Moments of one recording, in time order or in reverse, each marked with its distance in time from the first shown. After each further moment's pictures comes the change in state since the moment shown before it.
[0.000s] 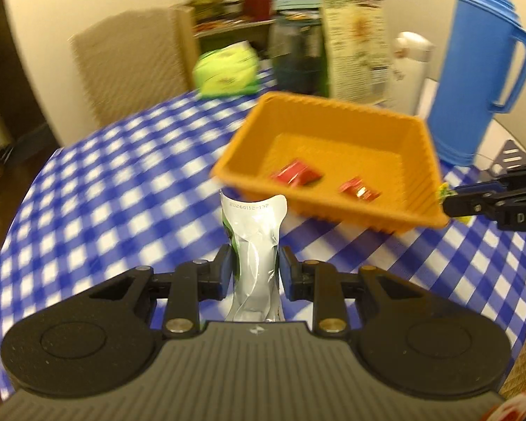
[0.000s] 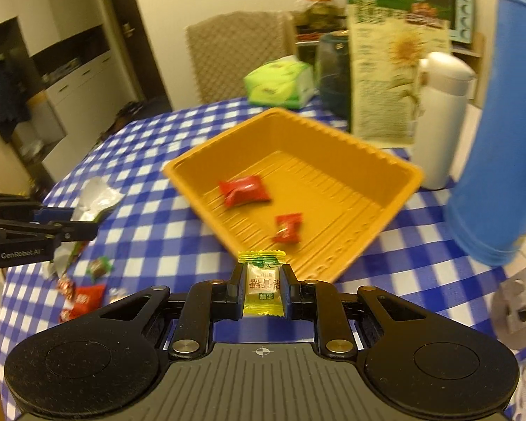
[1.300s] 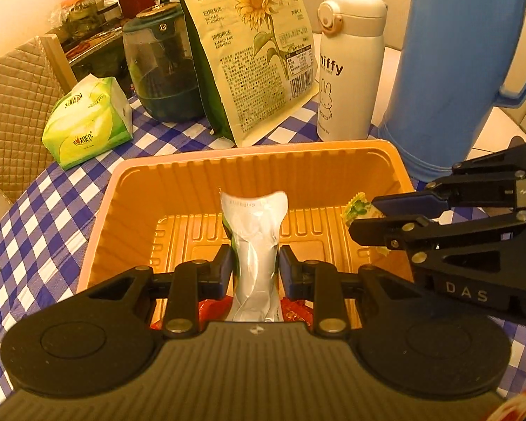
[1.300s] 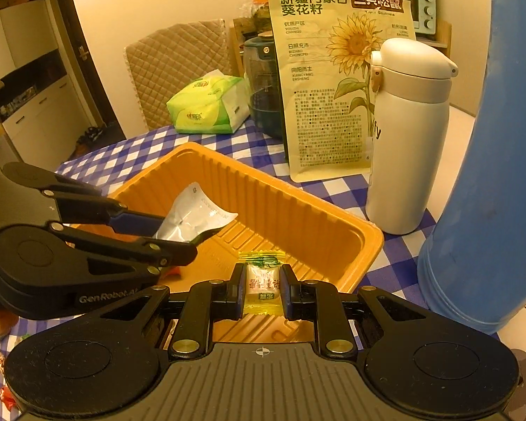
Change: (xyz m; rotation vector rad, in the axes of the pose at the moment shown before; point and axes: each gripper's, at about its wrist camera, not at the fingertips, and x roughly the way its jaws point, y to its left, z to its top) left arm 0.154 -0.087 0.112 0.253 0.084 -0.178; right arm 0.081 -0.080 0.059 0.086 -0.036 -0.083
